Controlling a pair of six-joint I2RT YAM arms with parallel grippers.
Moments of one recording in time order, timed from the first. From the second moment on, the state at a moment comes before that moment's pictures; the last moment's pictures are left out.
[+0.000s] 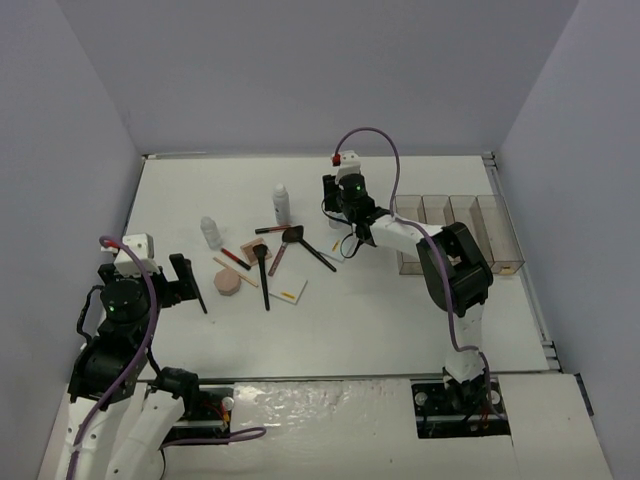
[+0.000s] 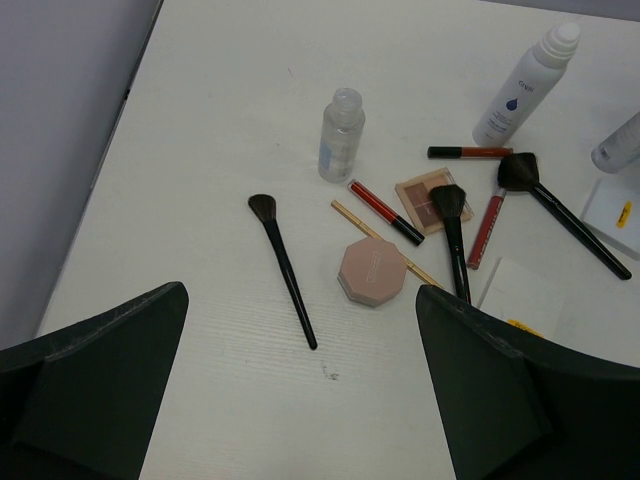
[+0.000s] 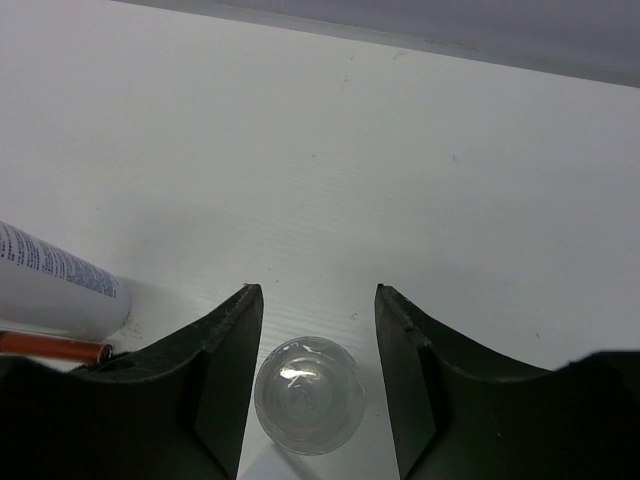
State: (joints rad) left arm -0.21 0.45 0.84 -0.74 -0.29 -0.17; right arm 0.52 2.04 1.31 0.37 0.22 0.13
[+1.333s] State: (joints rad) left arm -0.27 0.38 0.84 -0.74 -0.30 -0.17; right arm -0.04 1.54 1.20 0.22 0.48 0.05
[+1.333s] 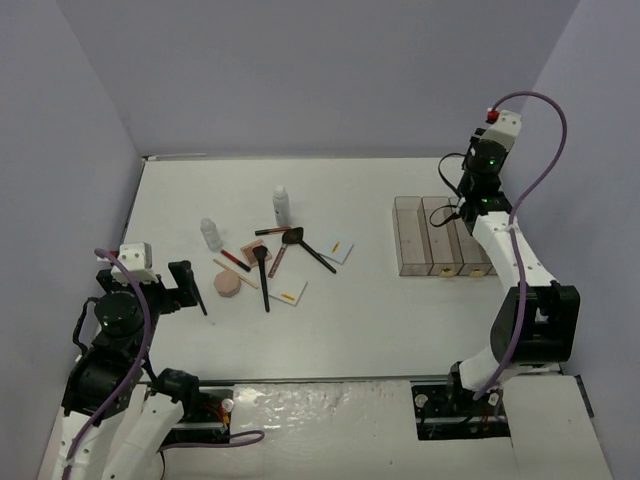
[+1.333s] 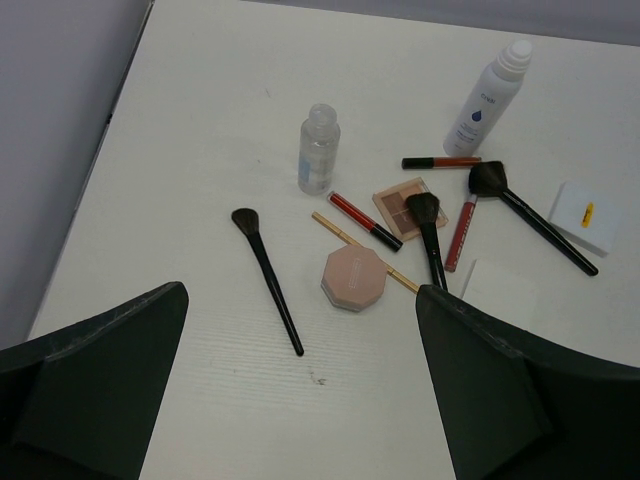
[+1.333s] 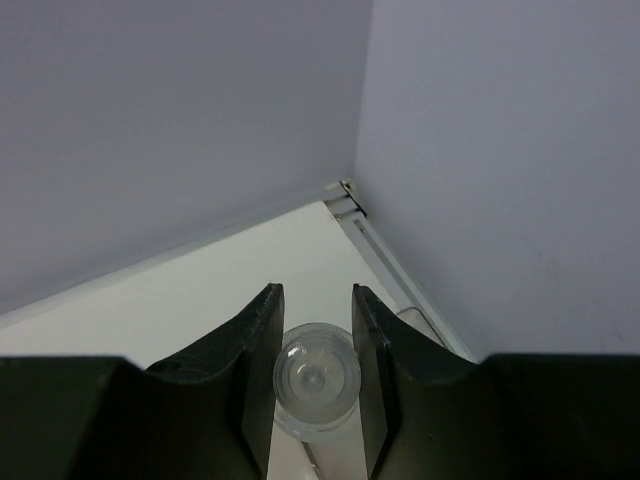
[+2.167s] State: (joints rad) left arm -0.31 0.35 0.83 -0.74 -0.33 -0.16; right arm -0.29 1.92 1.23 0.27 0.33 0.15
